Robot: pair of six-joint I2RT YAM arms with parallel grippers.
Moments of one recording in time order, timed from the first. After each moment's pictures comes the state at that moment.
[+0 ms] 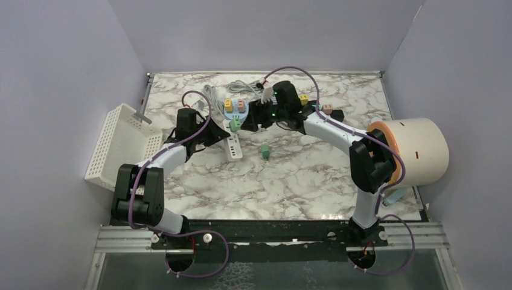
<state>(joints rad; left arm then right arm) -0.14 1.47 0.75 0.11 0.44 -0.65 0.61 1.87 1.40 -0.09 -0.47 0.28</state>
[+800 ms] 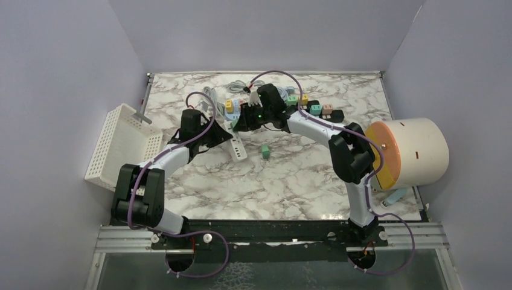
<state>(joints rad) -0.18 1.46 0.75 0.10 0.40 -0.64 0.68 2.09 1.61 -0.11 -0.43 0.34</state>
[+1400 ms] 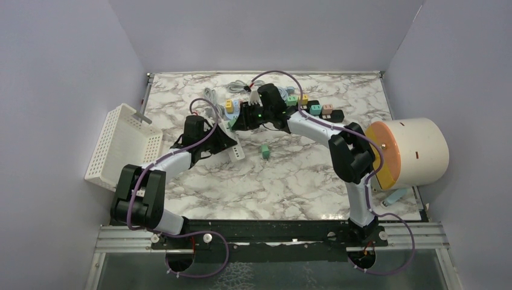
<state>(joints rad) -0.23 1.45 0.68 0.14 0.43 -0.69 0.68 2.09 1.60 -0.06 -0.46 0.40</state>
